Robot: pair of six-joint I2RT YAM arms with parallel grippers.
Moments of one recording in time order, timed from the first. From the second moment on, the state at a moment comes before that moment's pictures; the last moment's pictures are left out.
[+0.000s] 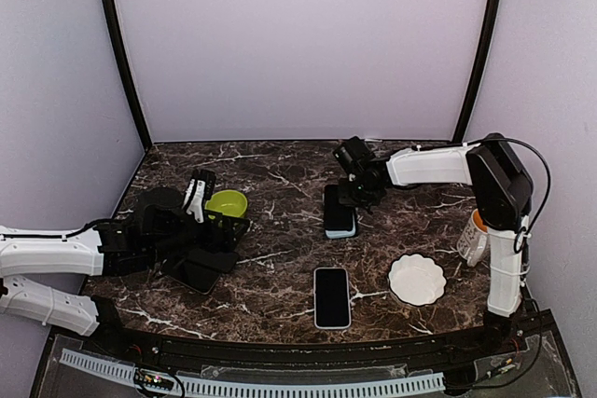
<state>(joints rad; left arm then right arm) -0.88 1.07 0.52 0.11 -0.21 -0.43 0.68 2.05 1.46 -0.45 0.30 0.60</state>
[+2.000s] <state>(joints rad) -0.87 1.00 0.49 0.12 -0.21 -0.43 1.29 1.82 1.14 -0.72 0.38 1.18</state>
